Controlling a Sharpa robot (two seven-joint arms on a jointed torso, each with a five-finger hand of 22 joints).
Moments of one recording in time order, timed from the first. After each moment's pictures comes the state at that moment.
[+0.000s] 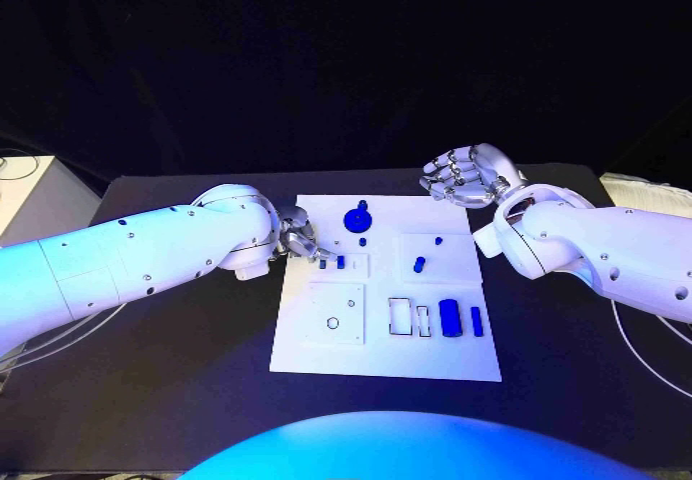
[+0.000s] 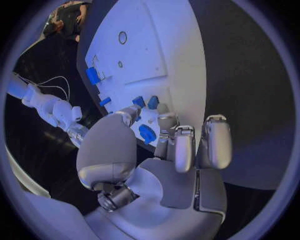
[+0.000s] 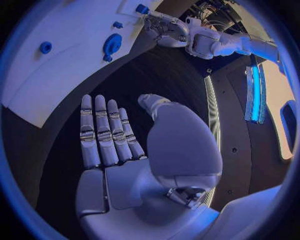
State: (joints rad) left arm 1.21 -0.67 -0.06 1.39 -1.11 0.11 -0.53; left_hand 0.97 -0.21 0.38 0.29 0.14 0.91 0.05 0.65 0.99 1.22 -0.02 1.17 0.83 1.46 -0.08 1.55 1.31 0.06 1.40 0.04 1.42 1.31; right arm 1.24 -0.82 -0.14 1.46 -0.72 -0.59 0.10; right_hand 1.27 -0.22 0.42 0.26 0.44 0.76 0.20 0.35 0.30 0.99 0.18 0.30 0.07 1.07 0.13 0.09 0.38 0.17 1.00 0.24 0.07 0.18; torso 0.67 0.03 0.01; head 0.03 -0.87
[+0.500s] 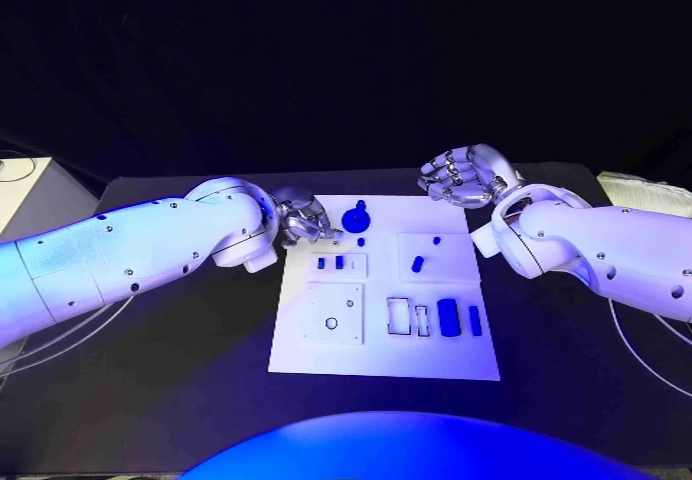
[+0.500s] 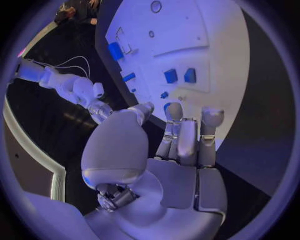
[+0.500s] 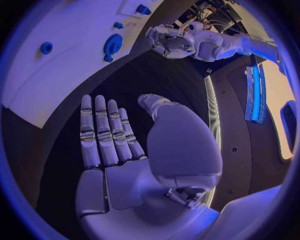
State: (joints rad) left arm 1.21 -0.69 -0.03 1.42 -1.02 -0.05 -0.34; left_hand 1.21 -0.15 0.45 0.26 0.17 0.71 0.14 0.55 0.91 0.91 0.07 1.02 0.60 1.37 0.00 1.33 1.23 0.14 1.11 0.09 1.15 0.96; right arm 1.24 -0.82 -0.14 1.46 -0.72 -0.59 0.10; right_hand 1.27 -0.22 0.42 0.26 0.44 0.76 0.20 0.35 0.30 0.99 0.18 0.30 0.07 1.07 0.13 0.09 0.38 0.17 1.01 0.24 0.07 0.18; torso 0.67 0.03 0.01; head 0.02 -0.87
